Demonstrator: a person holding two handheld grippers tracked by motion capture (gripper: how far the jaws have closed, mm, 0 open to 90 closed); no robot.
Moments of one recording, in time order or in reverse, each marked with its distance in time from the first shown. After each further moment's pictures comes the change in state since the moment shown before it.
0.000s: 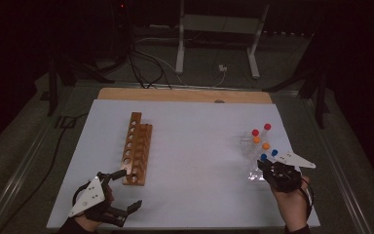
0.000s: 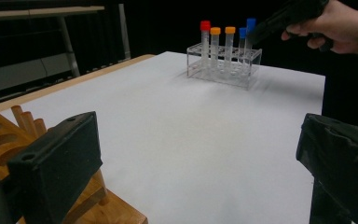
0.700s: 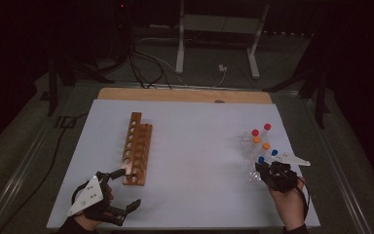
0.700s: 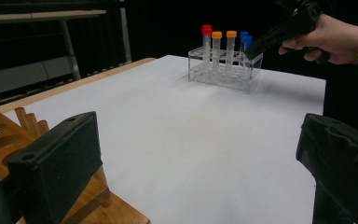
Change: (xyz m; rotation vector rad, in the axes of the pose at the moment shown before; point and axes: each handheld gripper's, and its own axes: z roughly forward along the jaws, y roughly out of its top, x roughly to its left) left arm 0.003 -0.001 -0.001 -0.020 0.004 -0.004; right arm -0.004 -0.011 0.020 0.074 0.014 0.051
